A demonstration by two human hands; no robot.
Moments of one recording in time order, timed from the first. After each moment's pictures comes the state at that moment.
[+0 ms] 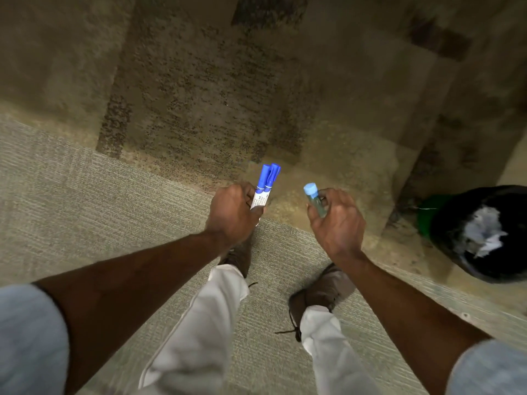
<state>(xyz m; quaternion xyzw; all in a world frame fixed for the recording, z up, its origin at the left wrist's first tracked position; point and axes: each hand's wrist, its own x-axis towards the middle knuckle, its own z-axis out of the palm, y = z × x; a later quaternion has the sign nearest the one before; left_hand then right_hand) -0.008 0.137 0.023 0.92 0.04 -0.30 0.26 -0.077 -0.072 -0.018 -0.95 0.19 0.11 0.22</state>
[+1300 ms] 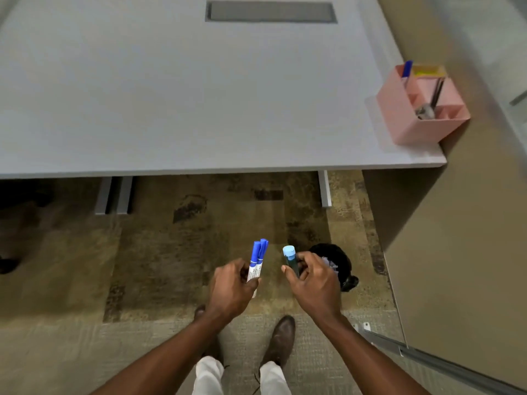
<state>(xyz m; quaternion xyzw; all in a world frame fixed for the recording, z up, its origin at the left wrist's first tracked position) -0.038 -0.056 0.516 0.91 -0.12 -0.26 0.30 -0.145 -0.226 0.499 -0.89 0.34 -0.08 0.30</state>
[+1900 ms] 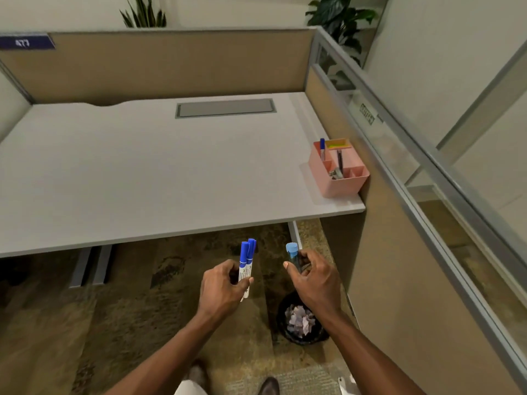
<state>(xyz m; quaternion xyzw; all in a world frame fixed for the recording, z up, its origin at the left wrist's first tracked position) -0.037 -0.163 0.637 0.90 -0.20 -0.16 0.35 -0.158 -0.346 0.624 -0.86 0.36 -0.18 0.32</state>
